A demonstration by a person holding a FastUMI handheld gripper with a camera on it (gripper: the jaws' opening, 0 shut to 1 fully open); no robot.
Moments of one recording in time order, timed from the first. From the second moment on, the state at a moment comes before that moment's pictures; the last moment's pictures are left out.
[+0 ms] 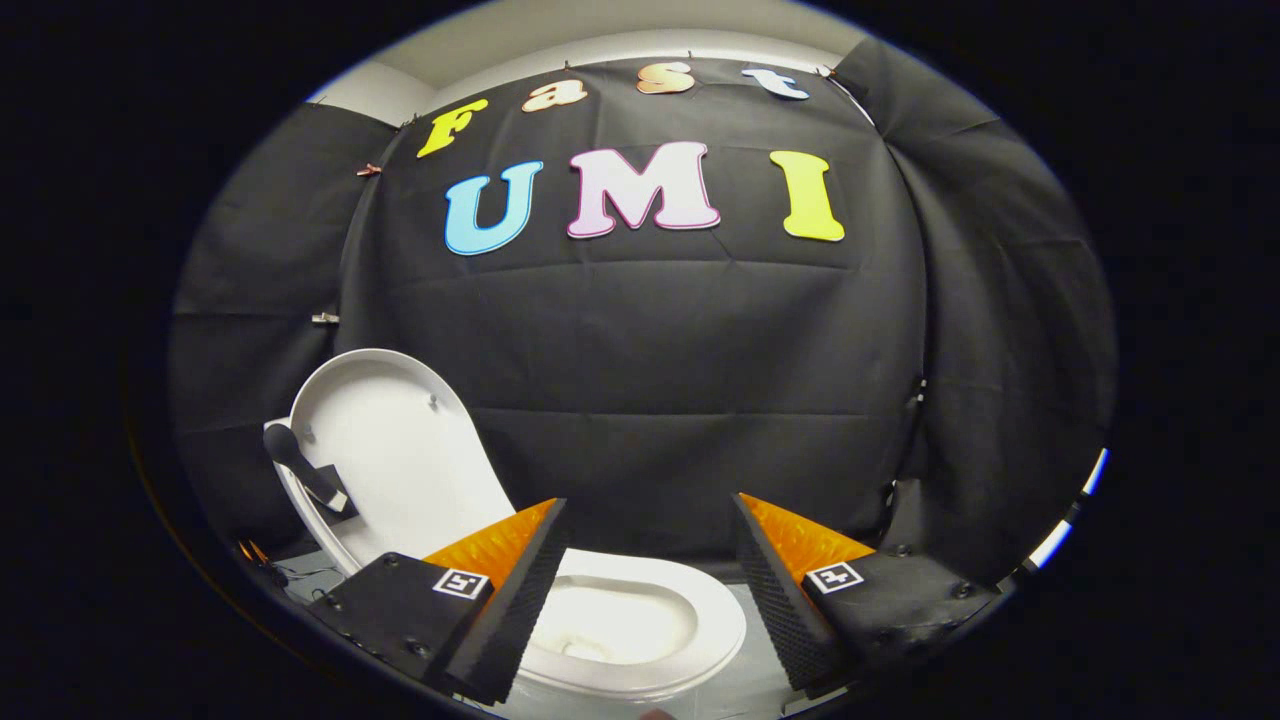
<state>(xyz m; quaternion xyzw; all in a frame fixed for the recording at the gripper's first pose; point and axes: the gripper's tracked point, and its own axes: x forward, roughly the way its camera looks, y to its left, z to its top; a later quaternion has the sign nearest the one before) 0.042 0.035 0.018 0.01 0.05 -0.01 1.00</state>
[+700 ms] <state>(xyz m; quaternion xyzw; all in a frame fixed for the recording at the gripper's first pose) 0.035 0.041 0.025 0.00 0.03 -0.01 1.00</state>
